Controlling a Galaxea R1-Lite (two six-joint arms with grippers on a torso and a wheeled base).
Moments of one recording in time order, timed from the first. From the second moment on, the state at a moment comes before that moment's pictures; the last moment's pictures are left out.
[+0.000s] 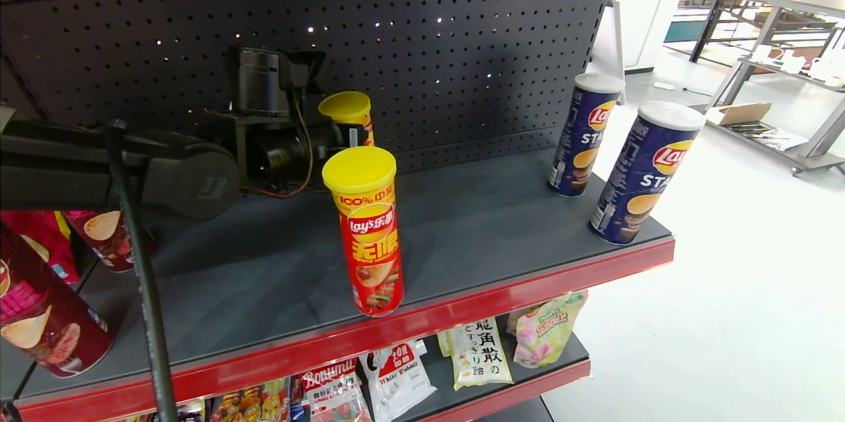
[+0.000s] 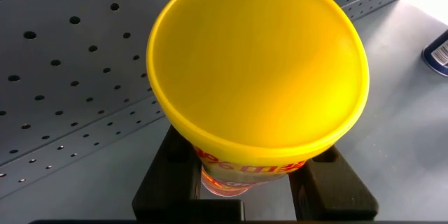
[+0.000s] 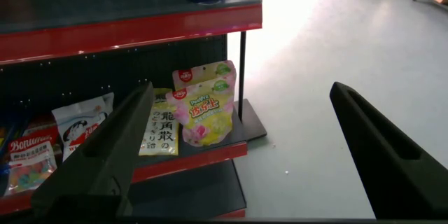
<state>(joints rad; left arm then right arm) -0.45 1.92 -1.30 -0.36 0.14 -0.08 0.00 0.00 0.00 0.00 0.01 -0.01</state>
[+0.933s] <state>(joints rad) -0.45 1.91 -1.29 -0.33 0.14 -0.08 0.00 0.00 0.00 0.00 0.01 -0.01</state>
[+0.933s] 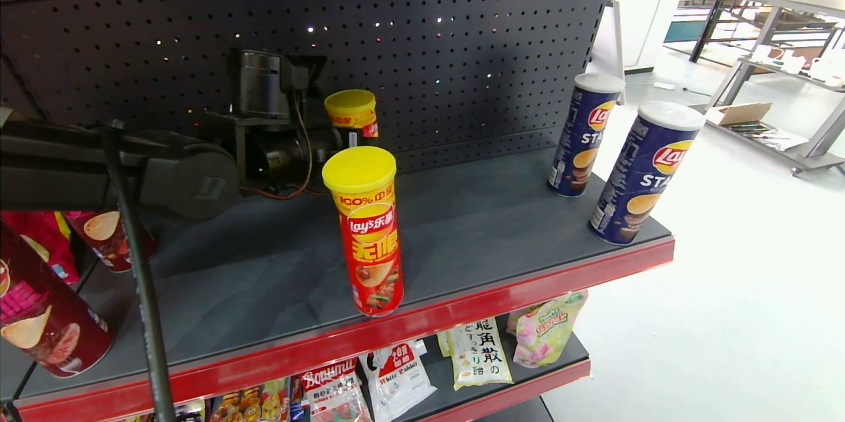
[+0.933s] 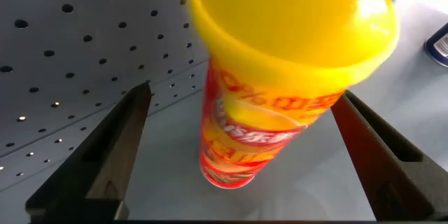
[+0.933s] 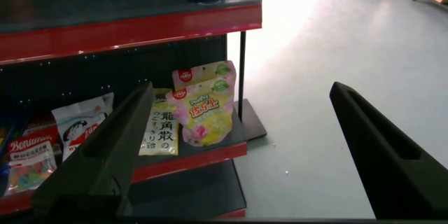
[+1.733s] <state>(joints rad) -0.42 1.78 -1.10 -0.33 0.13 -0.07 0.00 0.00 0.00 0.00 0.01 -0.01</state>
